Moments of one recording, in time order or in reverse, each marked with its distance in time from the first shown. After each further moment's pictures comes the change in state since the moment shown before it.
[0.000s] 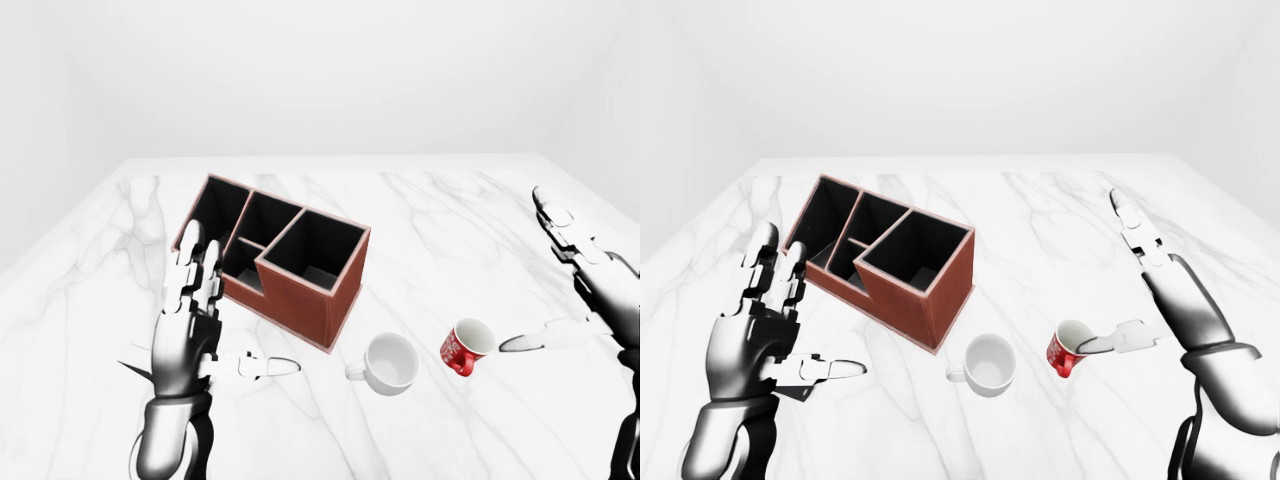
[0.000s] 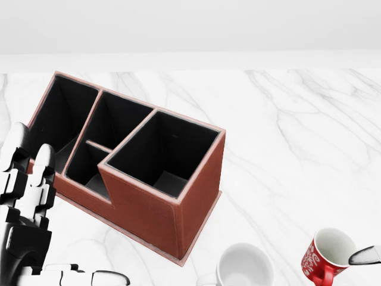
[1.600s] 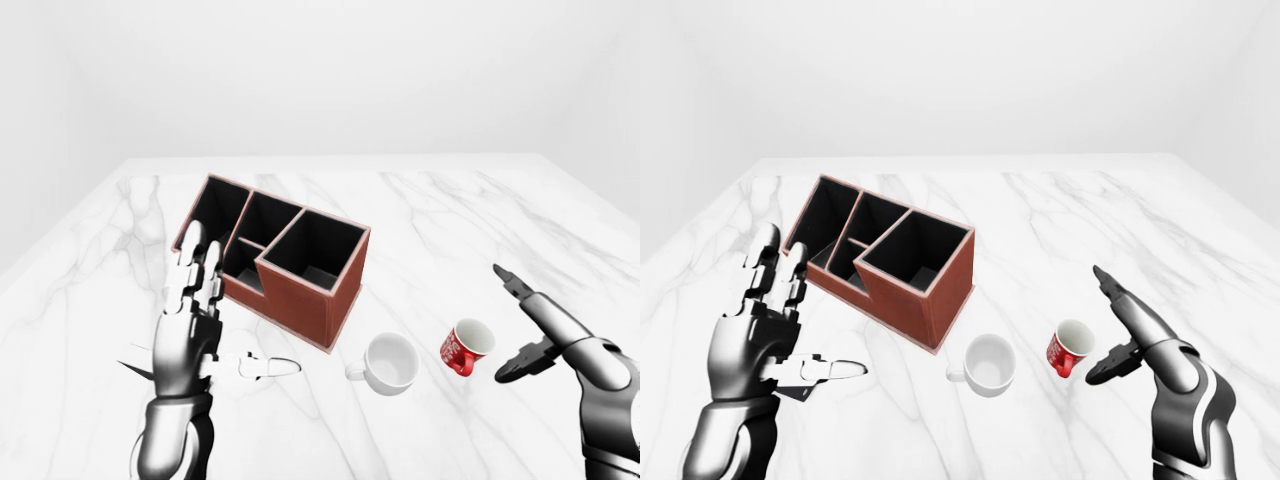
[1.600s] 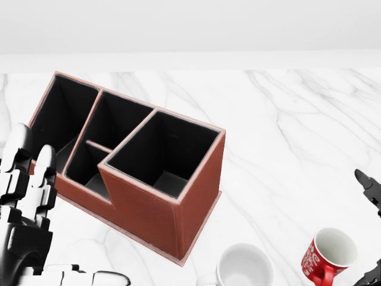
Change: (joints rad) left arm 0.002 0.000 -0.003 0.003 0.003 0.000 0.000; right arm 0.006 -0.066 0.134 0.459 -0.447 0.000 0.000
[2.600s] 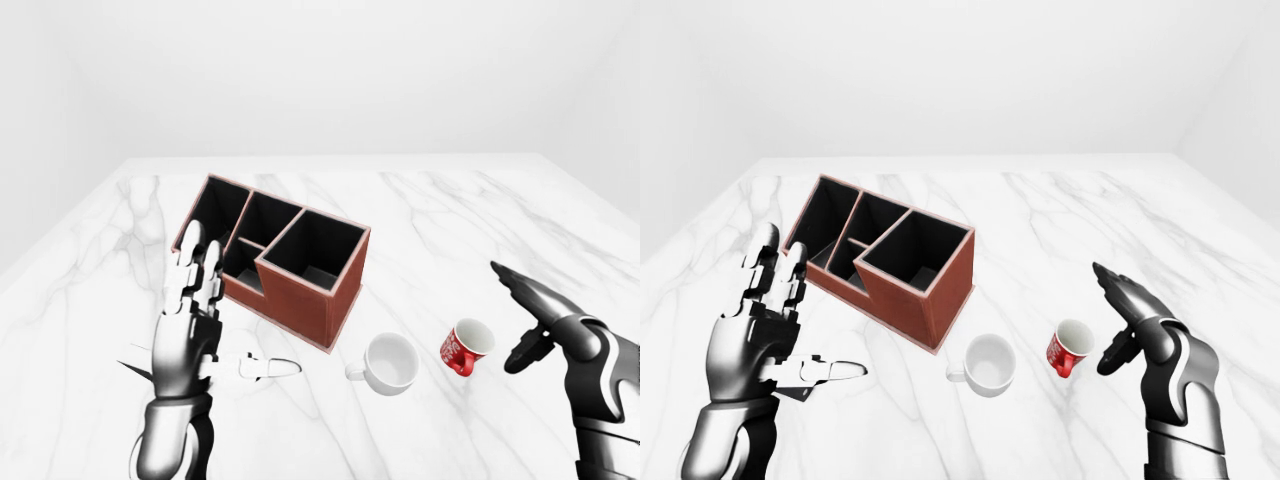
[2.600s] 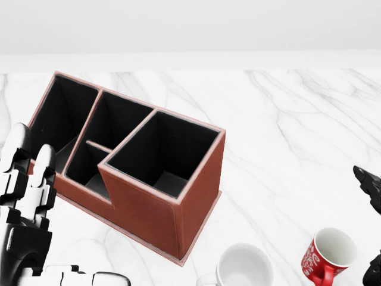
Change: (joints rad) left arm 0.003 0.001 -0.003 -0.009 0.001 0.000 0.002; right arm -0.110 -0.082 0.091 0.124 -0.254 -0.002 0.000
